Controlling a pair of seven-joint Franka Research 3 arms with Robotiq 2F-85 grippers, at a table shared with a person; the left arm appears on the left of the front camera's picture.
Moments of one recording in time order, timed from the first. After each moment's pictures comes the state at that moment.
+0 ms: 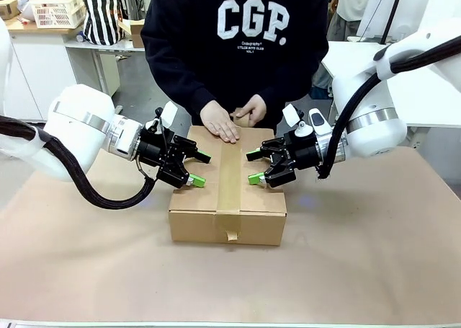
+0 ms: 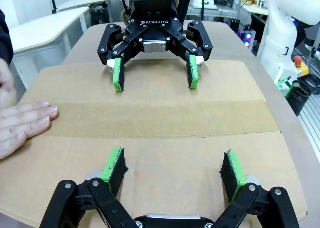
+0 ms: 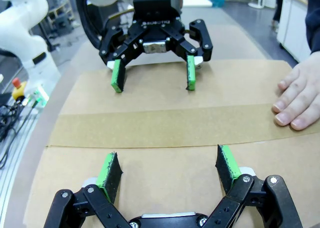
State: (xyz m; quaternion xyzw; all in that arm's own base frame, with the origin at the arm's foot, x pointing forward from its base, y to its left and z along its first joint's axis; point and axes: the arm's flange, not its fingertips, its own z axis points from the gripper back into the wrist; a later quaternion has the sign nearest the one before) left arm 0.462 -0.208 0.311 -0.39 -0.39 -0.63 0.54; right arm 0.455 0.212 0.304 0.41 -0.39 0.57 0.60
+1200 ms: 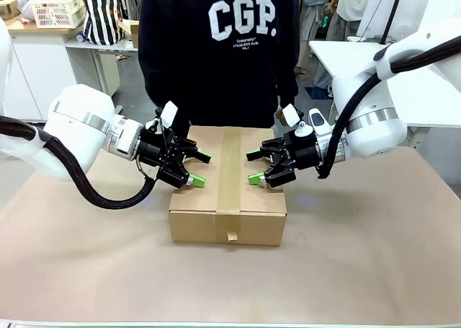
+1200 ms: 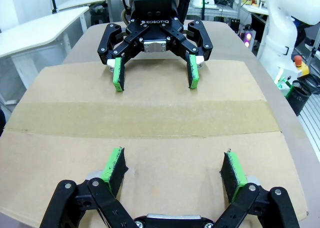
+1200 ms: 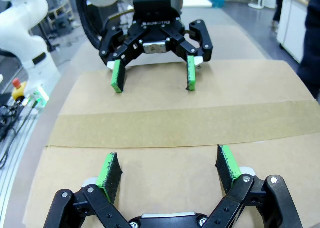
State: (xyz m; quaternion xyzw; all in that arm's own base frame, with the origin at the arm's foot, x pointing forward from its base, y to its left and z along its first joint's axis) left arm 0.462 -0.208 0.311 -0.39 -0.39 -0.63 0.54; right arm 0.455 0.212 0.304 0.41 -0.39 0.57 0.60
